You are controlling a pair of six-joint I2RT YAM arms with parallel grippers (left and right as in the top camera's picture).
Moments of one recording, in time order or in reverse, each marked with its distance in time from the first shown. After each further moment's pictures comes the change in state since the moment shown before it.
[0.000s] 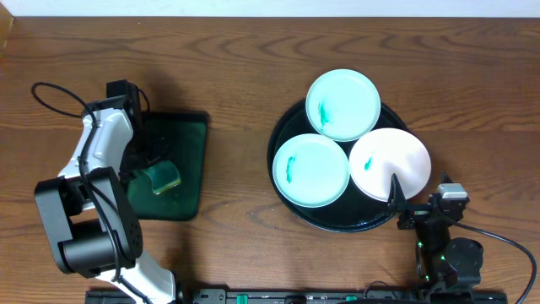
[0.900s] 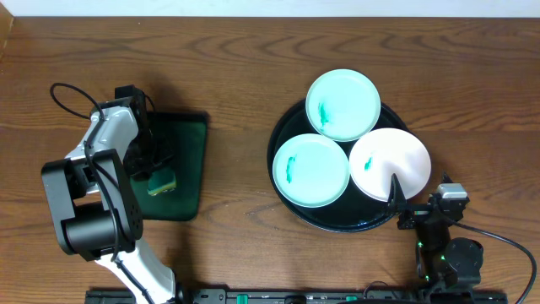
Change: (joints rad) left arm -0.001 0.097 0.000 0.019 0.045 0.053; right arm 0.000 0.000 0.000 0.000 0.000 0.000
